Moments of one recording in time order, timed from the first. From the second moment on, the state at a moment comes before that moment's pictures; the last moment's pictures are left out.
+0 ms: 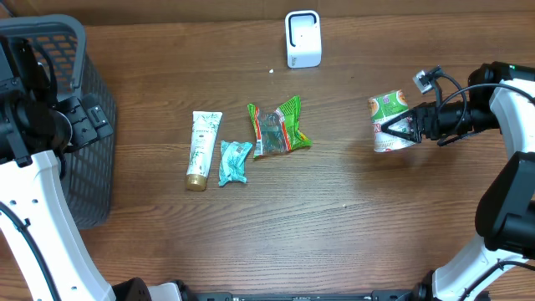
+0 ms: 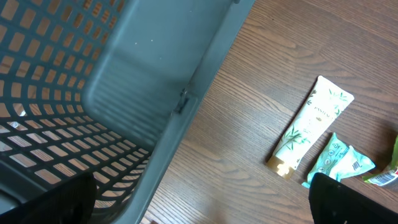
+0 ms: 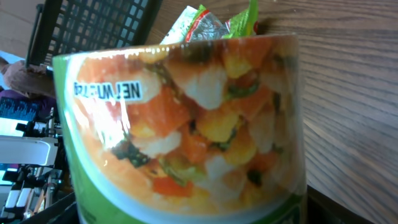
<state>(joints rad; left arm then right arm) 0.32 1.52 2.04 -1.63 -0.19 -0.18 -0.25 1.95 1.54 -1.45 -1.06 -0.91</state>
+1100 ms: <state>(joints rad) 0.32 1.52 2.04 -1.63 -0.19 -0.18 0.04 1.93 1.55 -1.14 -0.58 -0.20</state>
